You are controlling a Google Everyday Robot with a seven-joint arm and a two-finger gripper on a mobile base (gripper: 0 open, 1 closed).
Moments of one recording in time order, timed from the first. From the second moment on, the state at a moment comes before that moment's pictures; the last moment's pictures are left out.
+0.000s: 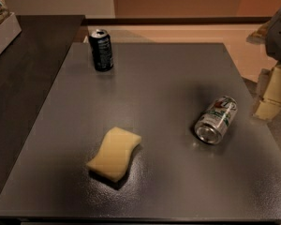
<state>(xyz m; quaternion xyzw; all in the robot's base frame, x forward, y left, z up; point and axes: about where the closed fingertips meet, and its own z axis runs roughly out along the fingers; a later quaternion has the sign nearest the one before) 0.438 -0.217 0.976 -0.60 0.78 -0.03 0.16</state>
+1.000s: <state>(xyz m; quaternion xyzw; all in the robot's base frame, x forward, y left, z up) 0.473 -0.171 0.979 -0.59 0.78 -0.02 0.22</state>
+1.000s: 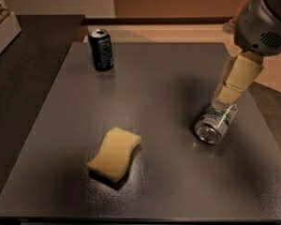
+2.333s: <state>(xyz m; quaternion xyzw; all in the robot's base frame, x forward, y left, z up) 0.597 -0.056 0.933 -0.56 0.76 0.08 0.31</state>
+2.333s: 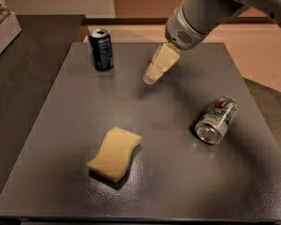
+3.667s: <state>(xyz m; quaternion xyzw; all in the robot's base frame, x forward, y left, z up) 0.684 0.052 0.917 -0.53 0.76 0.16 0.35</state>
